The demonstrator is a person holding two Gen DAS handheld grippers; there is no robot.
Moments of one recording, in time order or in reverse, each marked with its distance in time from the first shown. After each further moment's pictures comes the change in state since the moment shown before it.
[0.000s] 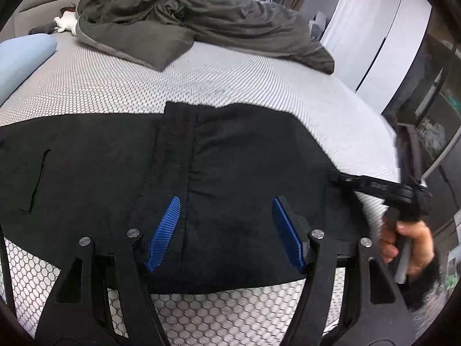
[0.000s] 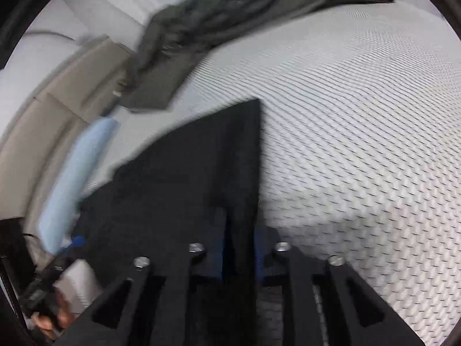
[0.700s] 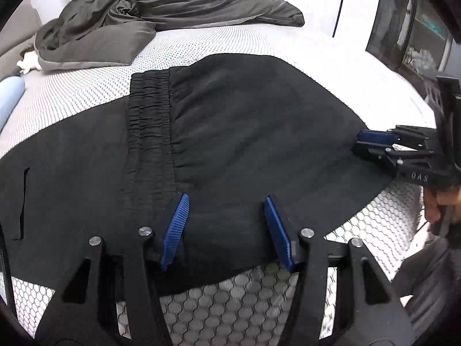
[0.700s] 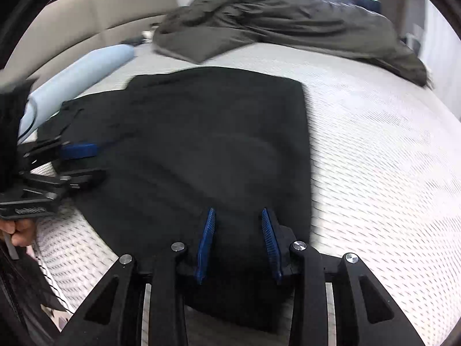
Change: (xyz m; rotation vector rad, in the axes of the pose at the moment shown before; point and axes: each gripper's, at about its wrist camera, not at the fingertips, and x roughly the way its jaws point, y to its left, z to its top) left arm 0.040 -0.014 -0.043 0.280 0.068 -0.014; right arm -0.009 0.055 -0.074 -0.434 -0.046 -0.175
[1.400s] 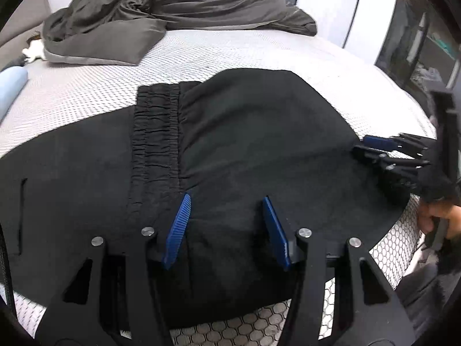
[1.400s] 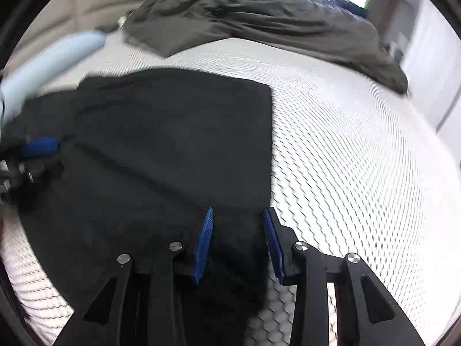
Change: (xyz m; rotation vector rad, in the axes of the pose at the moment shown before) left arm 0.022 0.016 0.036 -0.079 -0.001 0.036; right arm -0.007 -0.017 0.013 -0.010 0.025 -0.145
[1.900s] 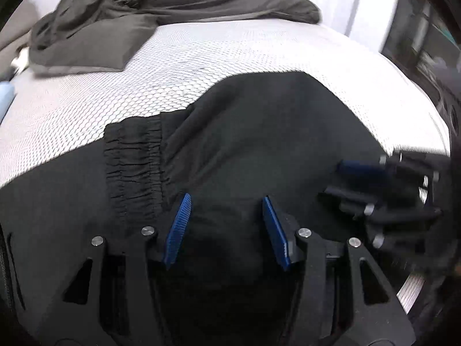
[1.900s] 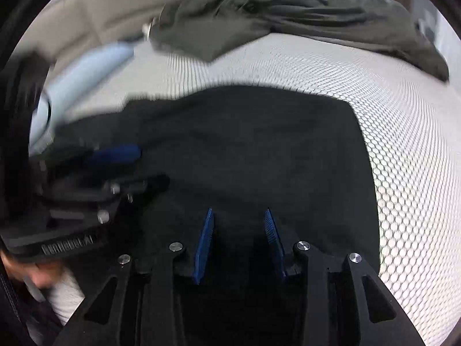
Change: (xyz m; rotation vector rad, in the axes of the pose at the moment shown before) left arm 0.045 -0.007 0.042 0.095 0.044 -0.016; right arm 0.021 0.057 0.039 -0.037 0.053 0.183
